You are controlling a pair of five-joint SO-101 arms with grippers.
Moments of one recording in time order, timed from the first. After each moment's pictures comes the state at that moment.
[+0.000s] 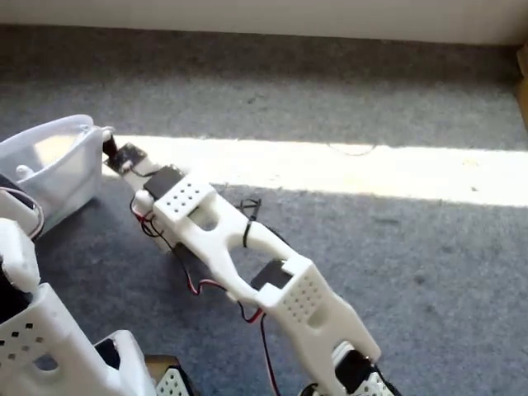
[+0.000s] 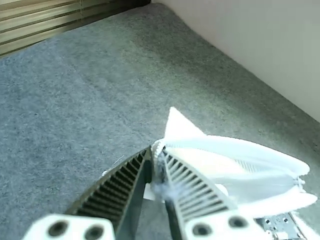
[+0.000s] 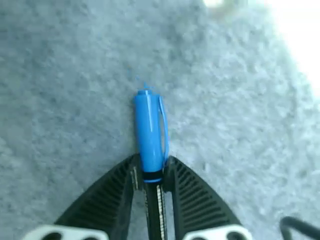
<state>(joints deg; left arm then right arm) -41.0 -54.1 22.2 68.7 18.4 -51.8 43.0 -35.4 82.5 2.8</state>
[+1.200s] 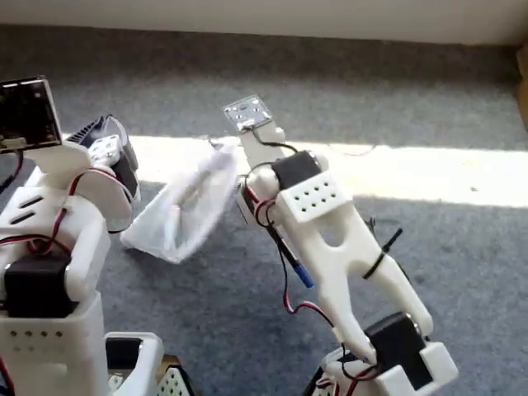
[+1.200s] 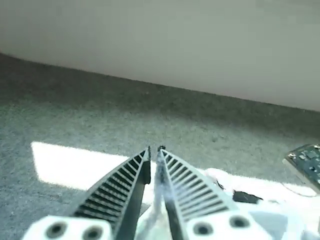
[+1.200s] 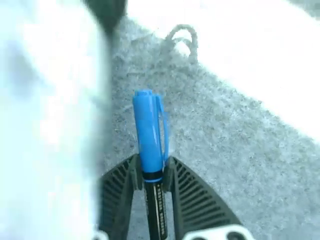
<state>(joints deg) -6.5 -54.2 19.6 65.4 14.5 -31.6 -10.8 15.1 73.2 2.9</state>
